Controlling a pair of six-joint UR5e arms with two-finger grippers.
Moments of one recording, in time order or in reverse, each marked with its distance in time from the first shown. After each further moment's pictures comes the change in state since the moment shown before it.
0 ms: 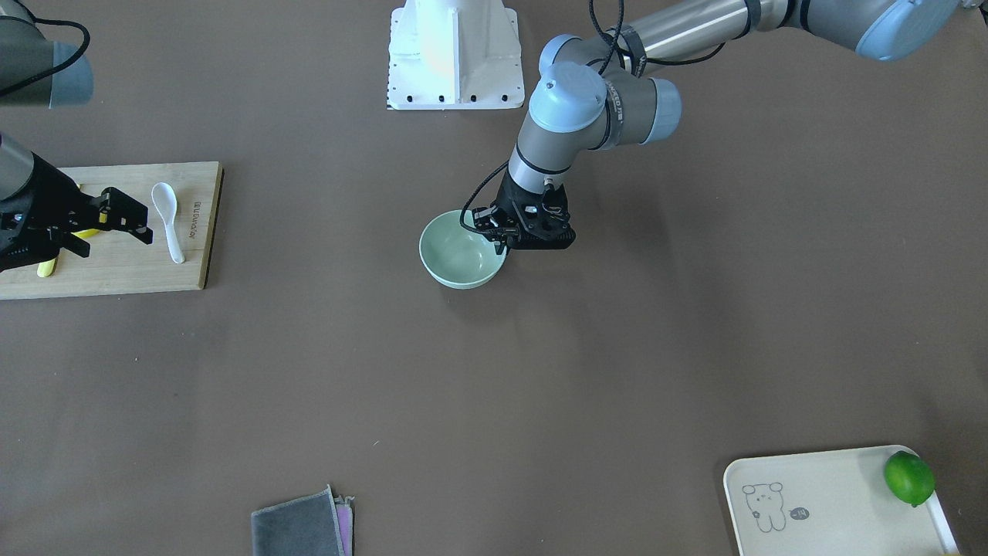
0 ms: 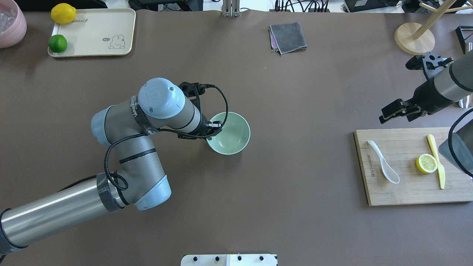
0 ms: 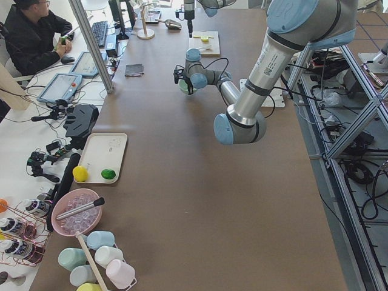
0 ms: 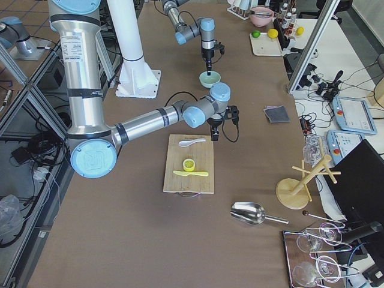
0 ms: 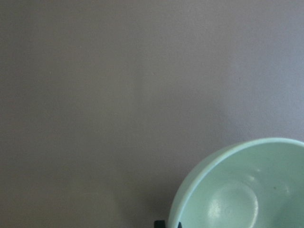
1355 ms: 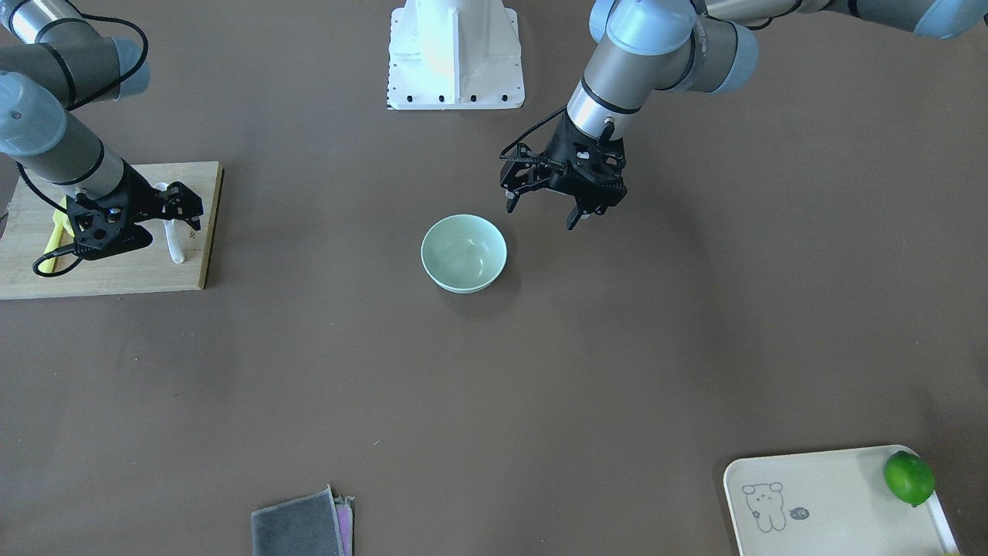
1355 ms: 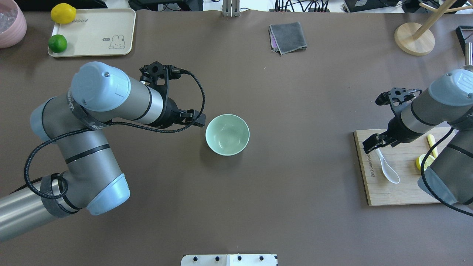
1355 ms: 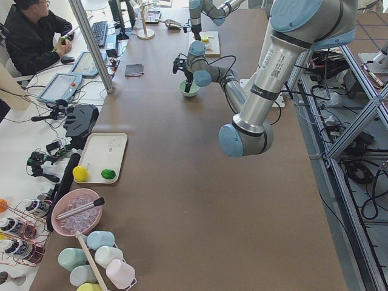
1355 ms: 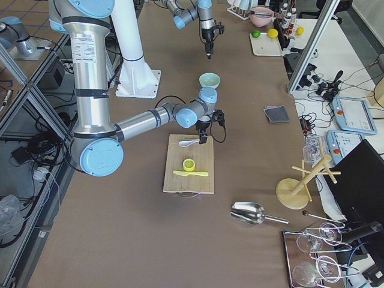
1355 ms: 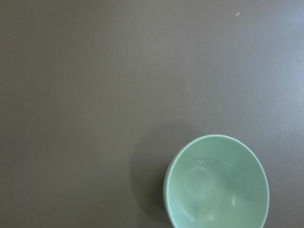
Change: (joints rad) left arm -0.073 0.152 -0.275 0.011 0.004 0.254; right arm -0.193 -0.035 -0.002 0.001 -0.135 -0.009
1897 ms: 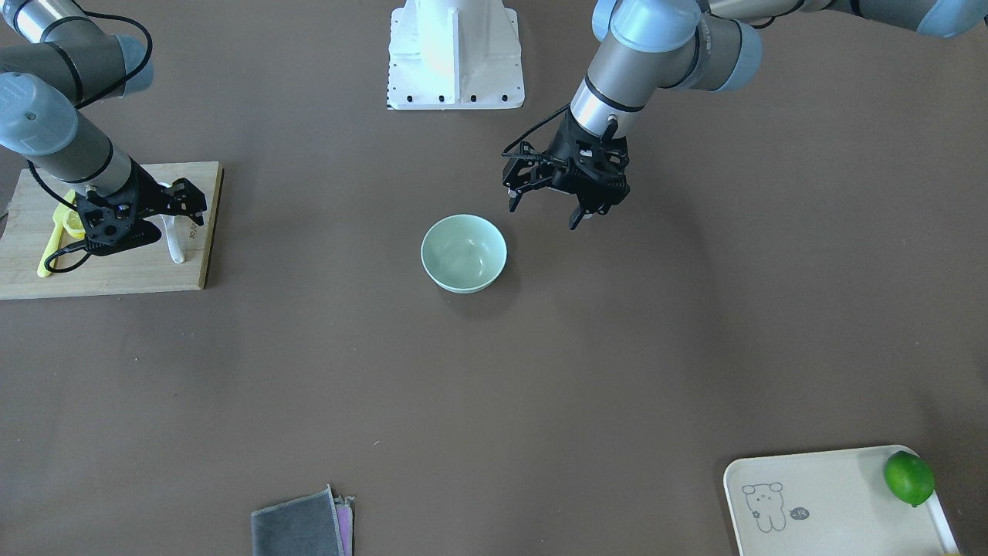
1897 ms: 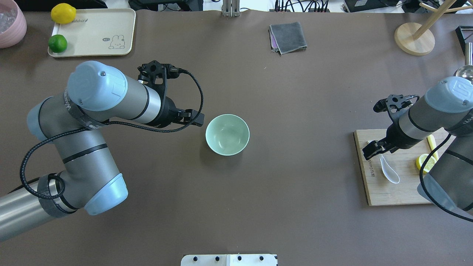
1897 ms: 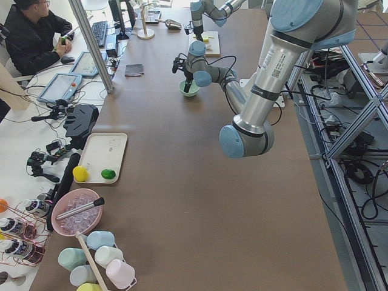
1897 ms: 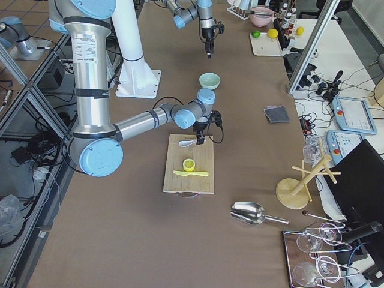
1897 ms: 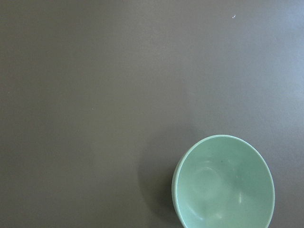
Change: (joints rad) left arm -0.002 0.004 -0.008 -0.002 0.001 0.007; right arm -0.029 -0.010 0.000 0.000 -0.004 -0.006
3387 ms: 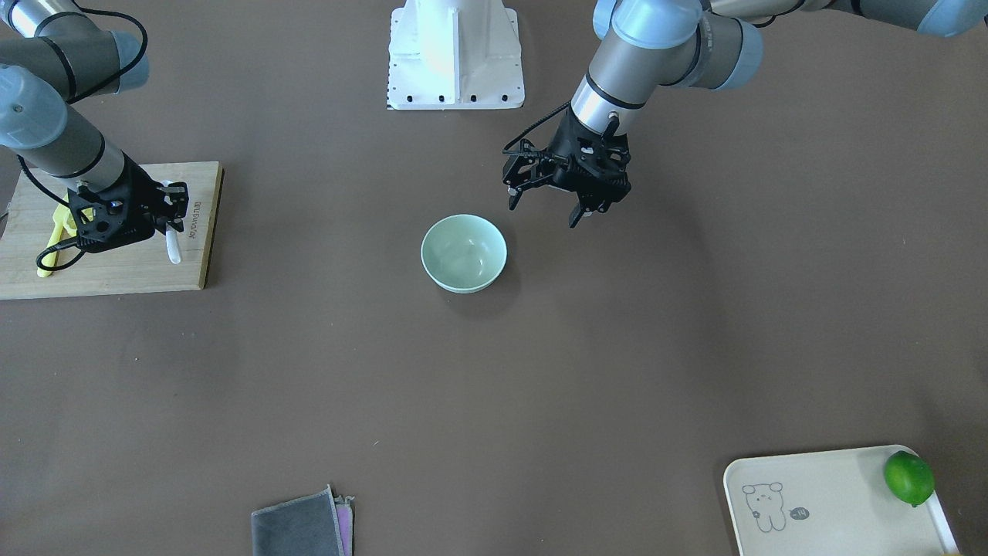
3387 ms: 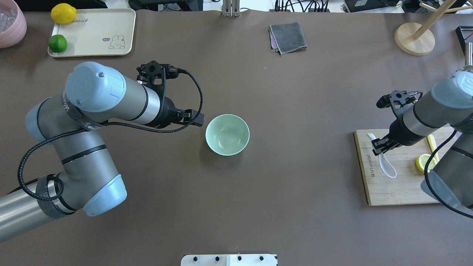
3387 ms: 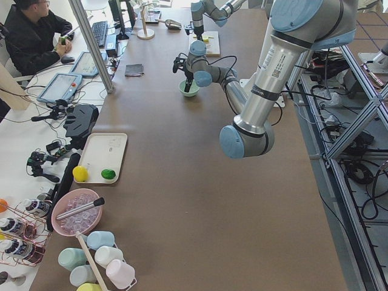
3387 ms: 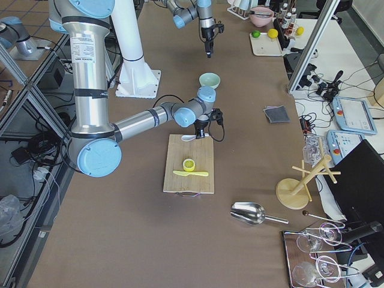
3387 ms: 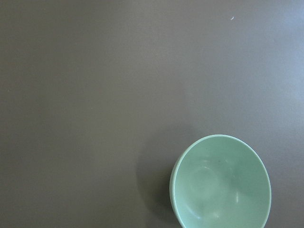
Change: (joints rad) left arm 0.000 0.011 -0.006 -0.005 0.003 -0.010; right arm 0.049 0.001 0.049 -0.010 0.040 -0.007
